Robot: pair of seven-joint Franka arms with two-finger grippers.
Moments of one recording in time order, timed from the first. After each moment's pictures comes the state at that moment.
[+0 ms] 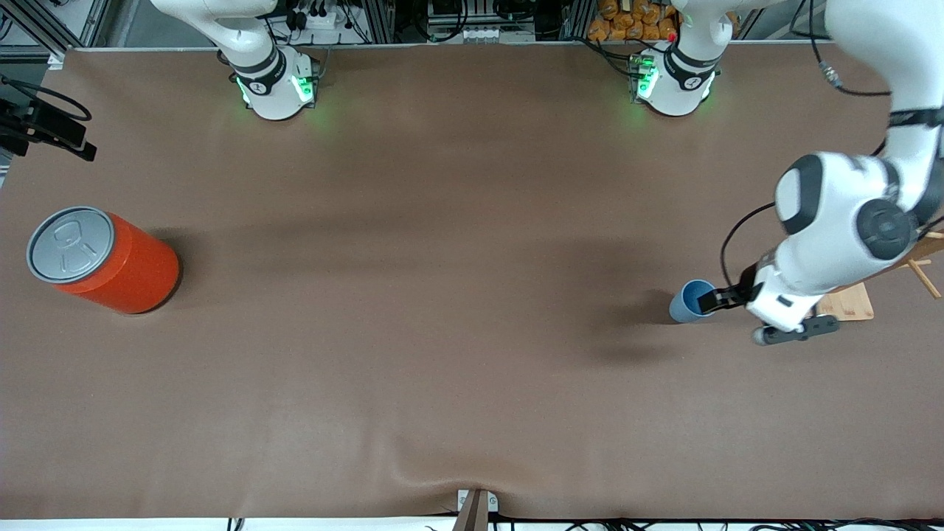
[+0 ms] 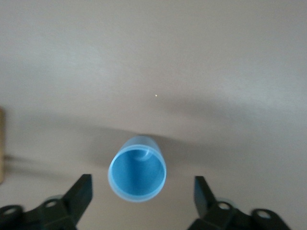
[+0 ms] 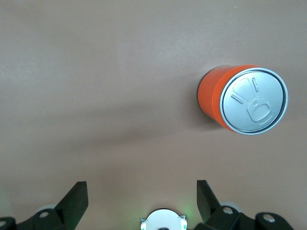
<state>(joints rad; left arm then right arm) 0.08 0.30 -0.21 -1.73 0.02 2.03 -0.32 0.00 -0.01 -0.04 -1.41 0.02 1.30 0.07</state>
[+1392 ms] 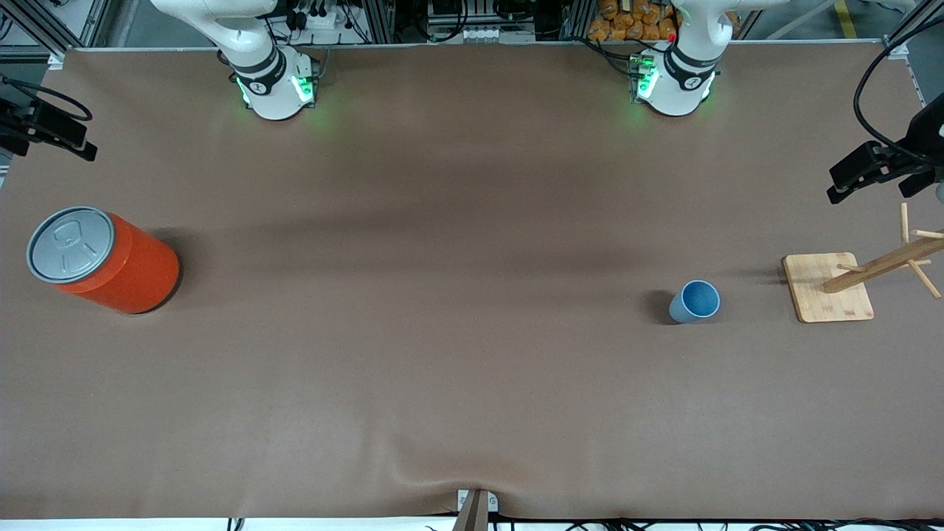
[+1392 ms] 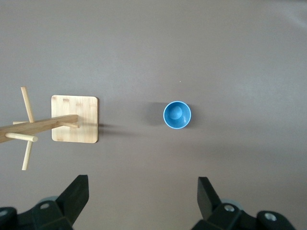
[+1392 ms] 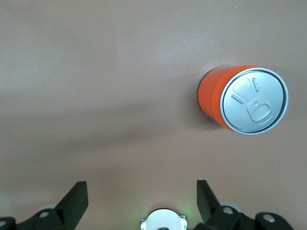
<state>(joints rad) 0.01 -0.01 -0.06 -1.50 0.03 1.56 -0.12 0.00 -0.01 -0.04 -1.41 0.02 1.30 0.07</state>
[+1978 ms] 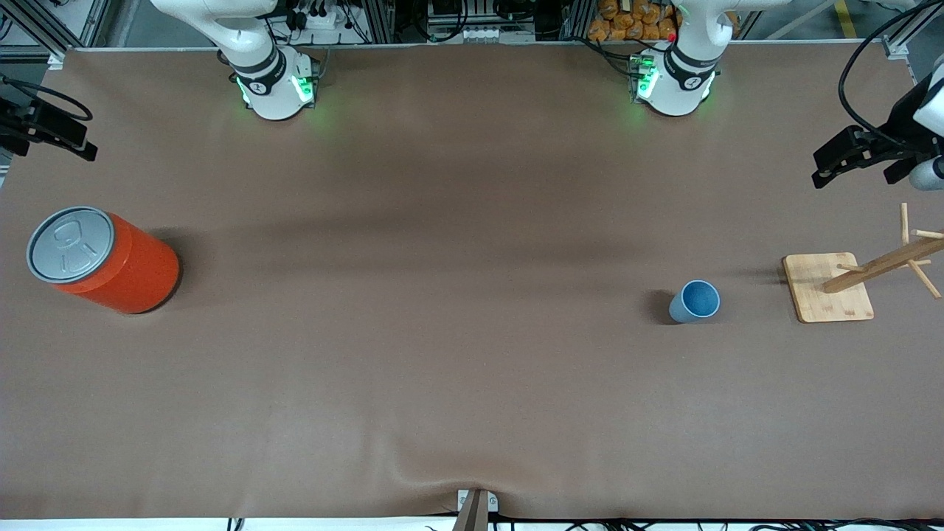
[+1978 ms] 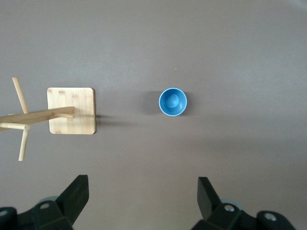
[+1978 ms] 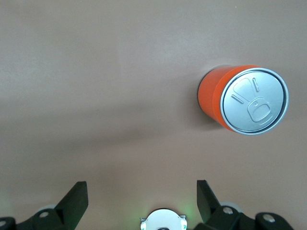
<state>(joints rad) -0.03 -0.04 -0.06 -1.54 0.03 1.53 -0.12 0.01 -0.01 -0.04 -1.41 0.02 1.30 0.07</state>
